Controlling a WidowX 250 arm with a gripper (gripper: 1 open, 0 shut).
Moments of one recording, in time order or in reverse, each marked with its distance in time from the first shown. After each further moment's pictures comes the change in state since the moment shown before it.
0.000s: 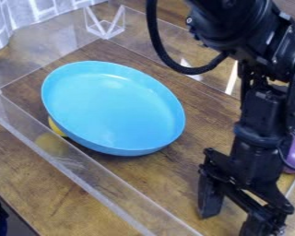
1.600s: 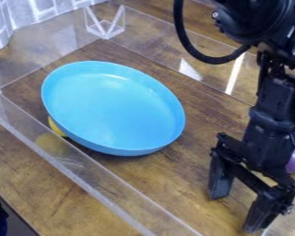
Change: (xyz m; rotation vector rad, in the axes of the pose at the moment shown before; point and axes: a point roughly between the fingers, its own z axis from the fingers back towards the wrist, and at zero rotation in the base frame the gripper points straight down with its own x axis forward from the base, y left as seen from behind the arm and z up) arm 0.023 0.028 0.010 0.075 0.026 0.013
